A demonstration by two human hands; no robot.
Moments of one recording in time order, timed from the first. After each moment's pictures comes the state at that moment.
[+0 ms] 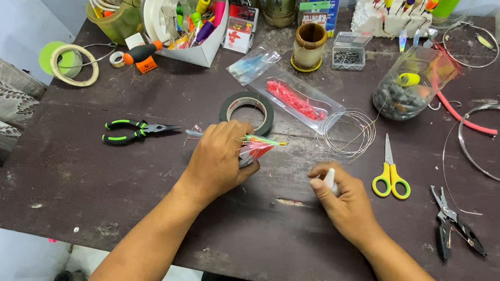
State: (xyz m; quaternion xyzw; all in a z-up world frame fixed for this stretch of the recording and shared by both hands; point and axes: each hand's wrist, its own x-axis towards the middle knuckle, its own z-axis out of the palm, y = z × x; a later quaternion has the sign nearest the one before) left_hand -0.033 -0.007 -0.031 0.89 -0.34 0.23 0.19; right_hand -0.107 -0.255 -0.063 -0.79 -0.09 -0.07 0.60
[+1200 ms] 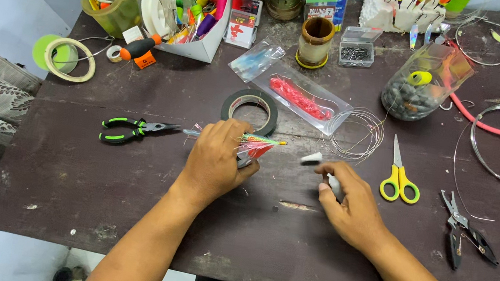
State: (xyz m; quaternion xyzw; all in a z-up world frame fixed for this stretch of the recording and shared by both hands) left_hand -0.031 0.000 -0.033 0.90 -0.32 0.23 0.20; right_hand -0.104 -0.251 -0.045 -0.86 -0.09 -0.07 0.50
